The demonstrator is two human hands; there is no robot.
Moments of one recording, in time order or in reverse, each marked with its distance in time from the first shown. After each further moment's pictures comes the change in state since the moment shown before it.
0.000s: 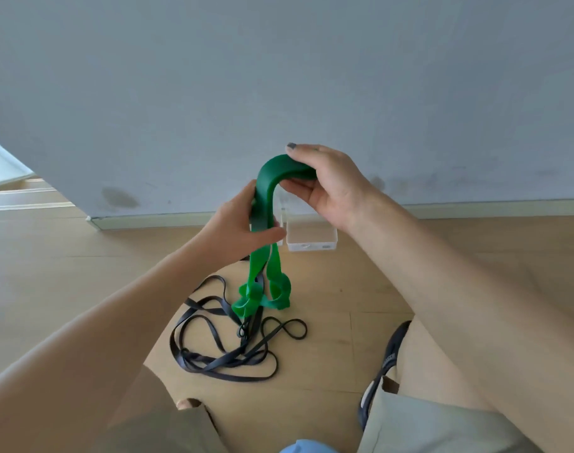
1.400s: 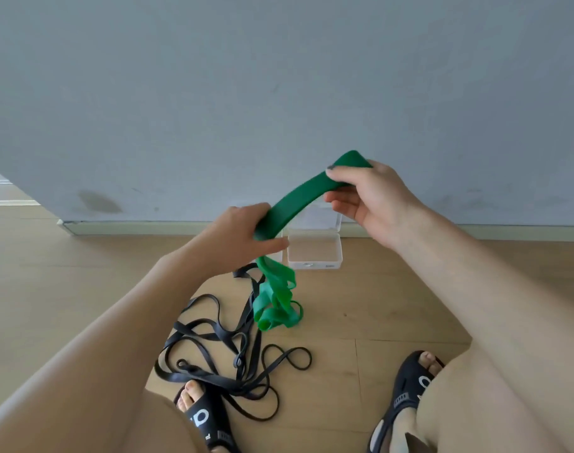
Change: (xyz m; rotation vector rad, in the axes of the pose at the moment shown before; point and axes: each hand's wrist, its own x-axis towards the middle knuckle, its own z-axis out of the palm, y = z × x) left_hand 0.071 -0.049 -0.038 0.249 -0.136 0.009; right_hand 0.063 -0.011 -0.011 -0.239 0.219 0.007
